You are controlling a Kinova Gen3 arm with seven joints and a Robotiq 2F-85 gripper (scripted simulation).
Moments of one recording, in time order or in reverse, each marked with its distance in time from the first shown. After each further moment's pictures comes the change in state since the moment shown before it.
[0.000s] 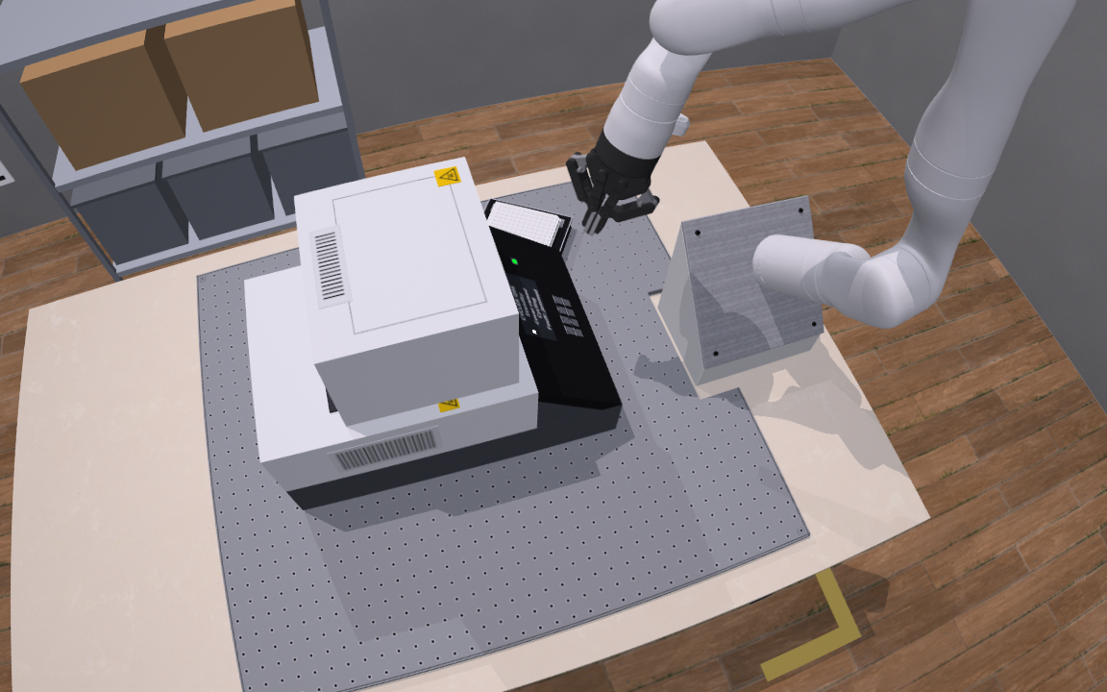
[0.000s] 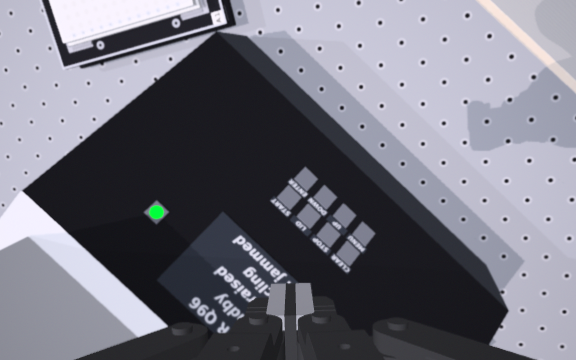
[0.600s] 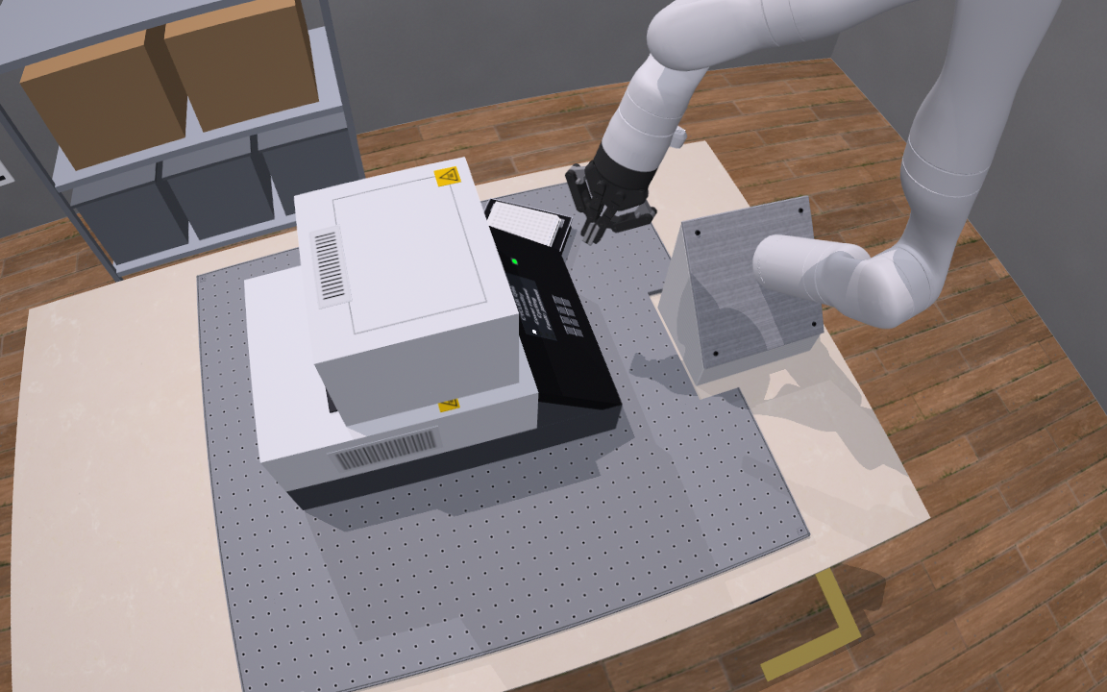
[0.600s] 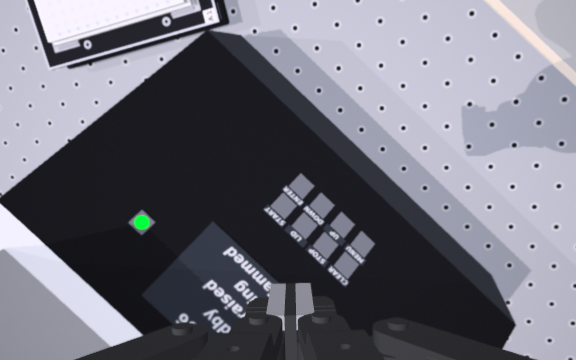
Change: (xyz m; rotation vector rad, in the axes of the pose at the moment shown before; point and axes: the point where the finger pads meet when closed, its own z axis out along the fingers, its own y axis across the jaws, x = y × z) arm 0.004 0.004 0.020 0.000 0.000 0.000
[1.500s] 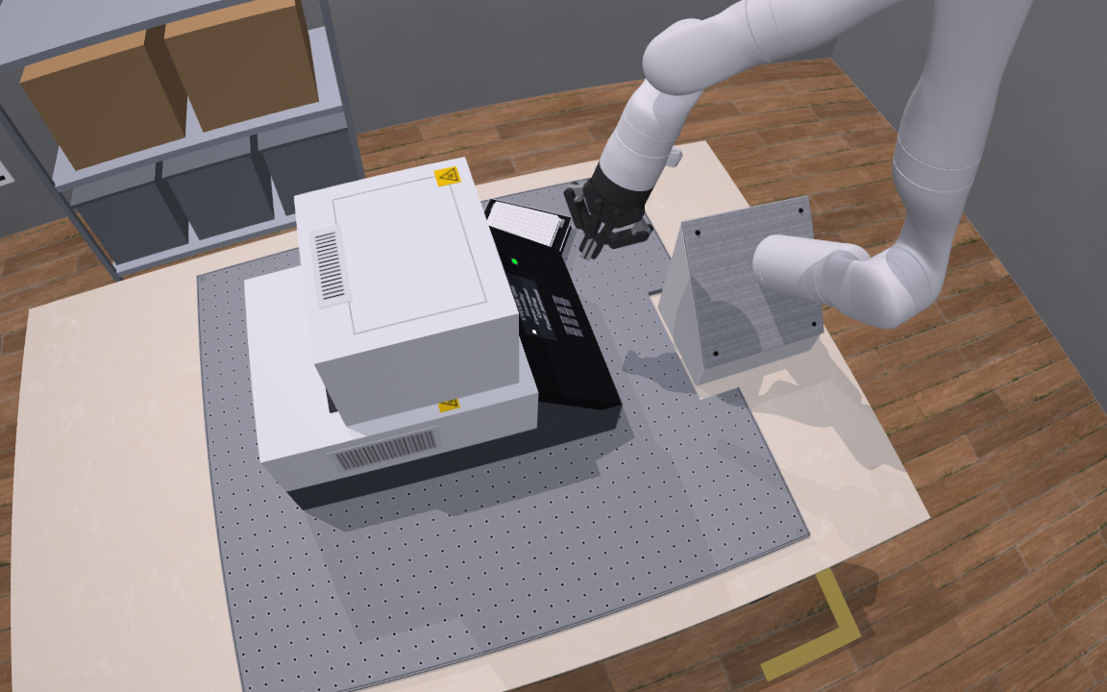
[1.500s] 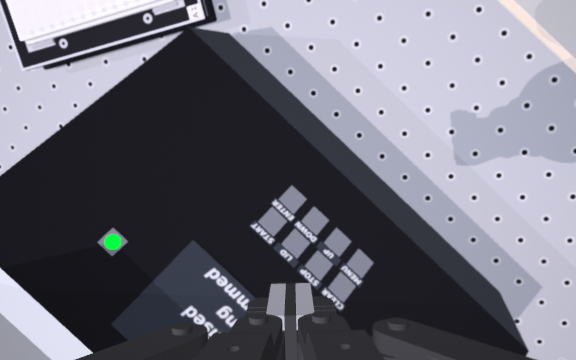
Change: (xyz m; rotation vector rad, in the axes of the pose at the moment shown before) arm 0.006 0.006 0.032 -0.001 0.000 0.000
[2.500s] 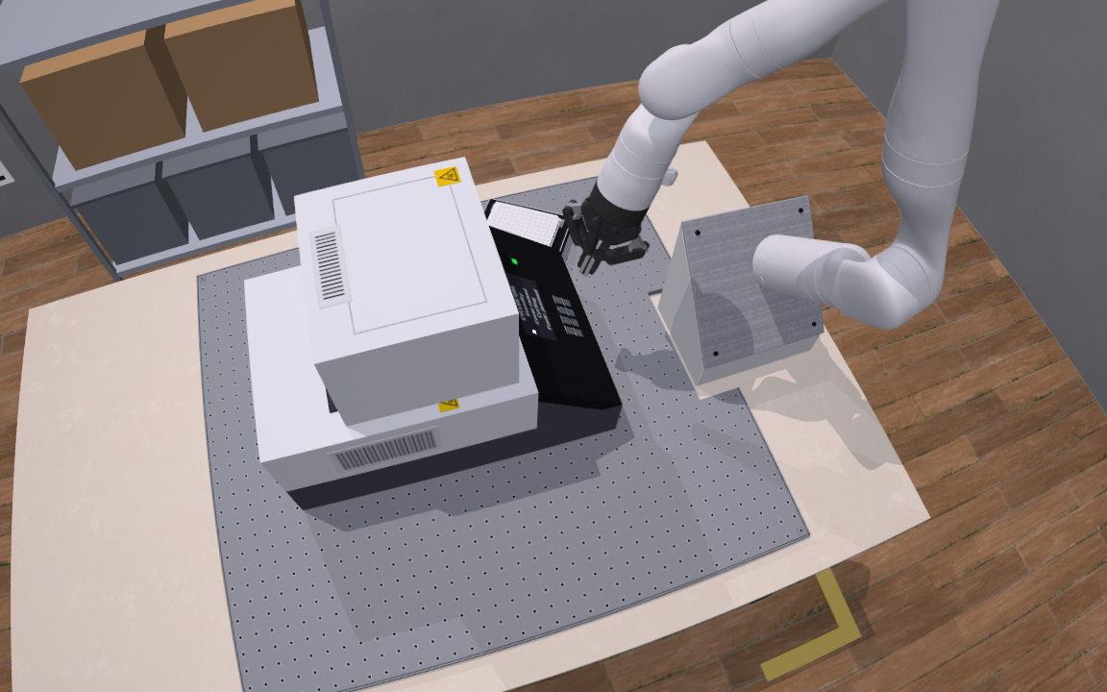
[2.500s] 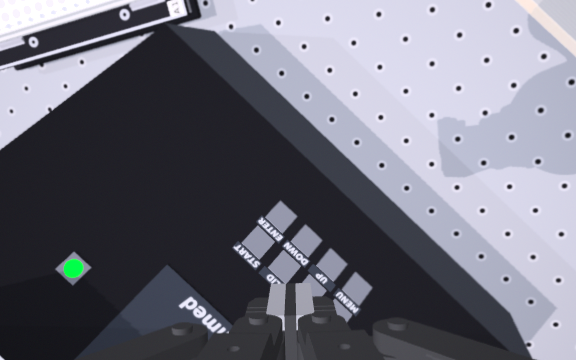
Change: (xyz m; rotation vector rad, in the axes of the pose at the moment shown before) arm 0.006 0.006 0.034 0.000 0.000 0.000
